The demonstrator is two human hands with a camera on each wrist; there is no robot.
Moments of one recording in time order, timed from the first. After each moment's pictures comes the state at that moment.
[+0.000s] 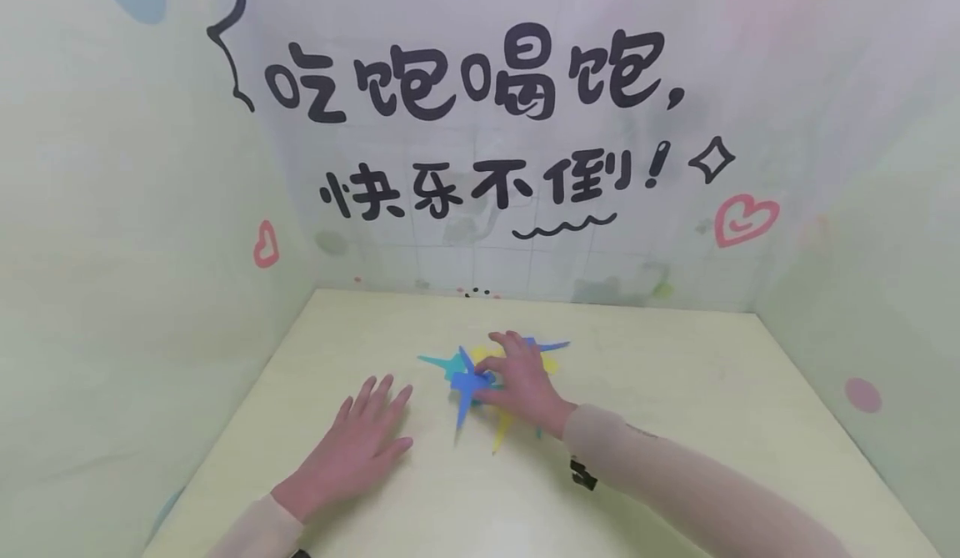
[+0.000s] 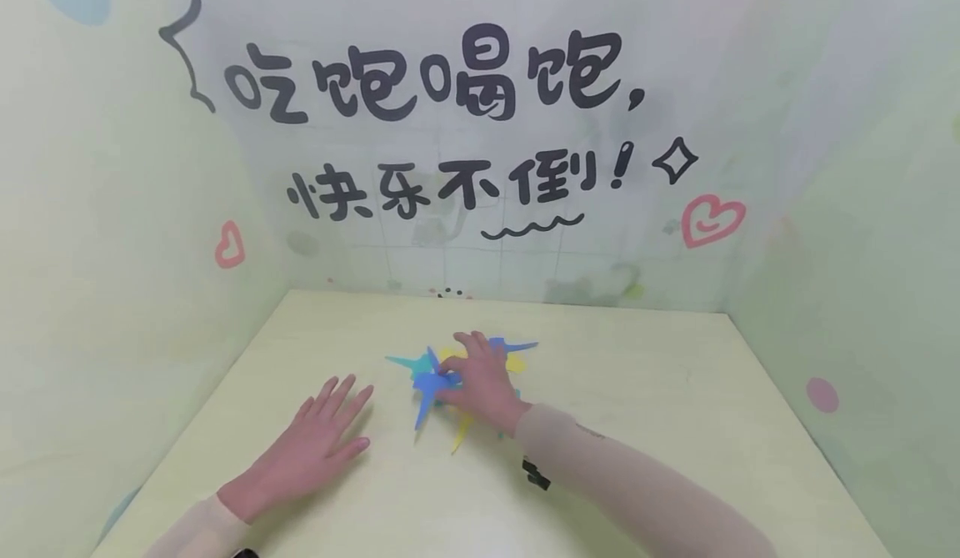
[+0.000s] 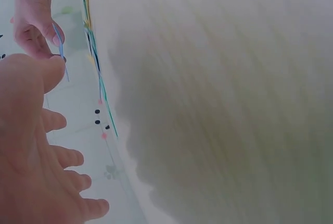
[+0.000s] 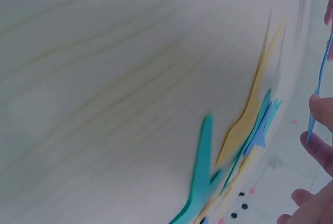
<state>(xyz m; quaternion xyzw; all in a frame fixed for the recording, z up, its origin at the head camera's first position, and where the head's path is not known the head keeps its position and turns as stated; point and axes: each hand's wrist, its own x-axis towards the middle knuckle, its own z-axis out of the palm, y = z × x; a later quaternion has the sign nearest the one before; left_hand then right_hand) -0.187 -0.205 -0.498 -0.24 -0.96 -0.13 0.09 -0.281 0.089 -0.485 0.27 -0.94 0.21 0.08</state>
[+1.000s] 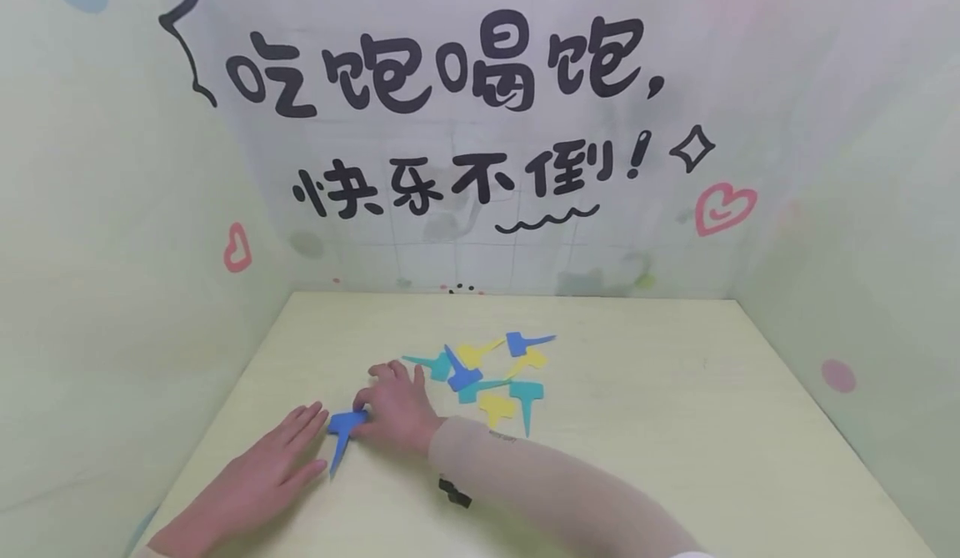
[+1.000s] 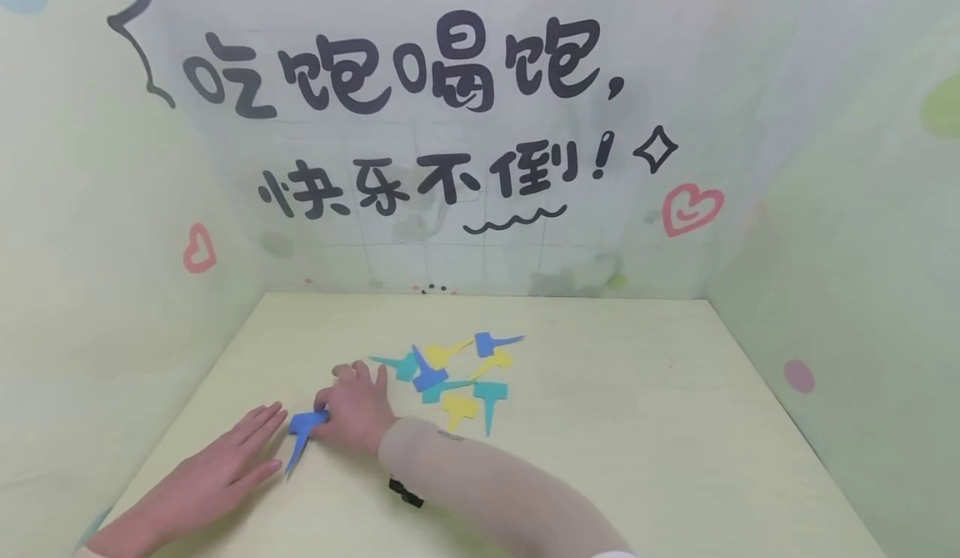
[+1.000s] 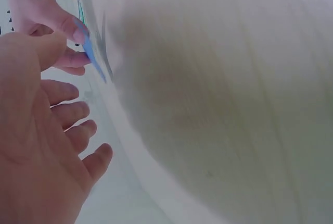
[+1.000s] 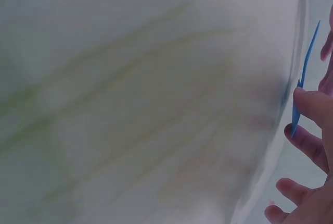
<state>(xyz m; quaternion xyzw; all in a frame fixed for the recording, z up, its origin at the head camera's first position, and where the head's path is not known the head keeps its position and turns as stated) -0.168 -0.290 -0.487 -0.23 -0.97 -0.11 0.06 -0.261 -0.072 -0.495 0.29 -0.95 0.12 0.03</state>
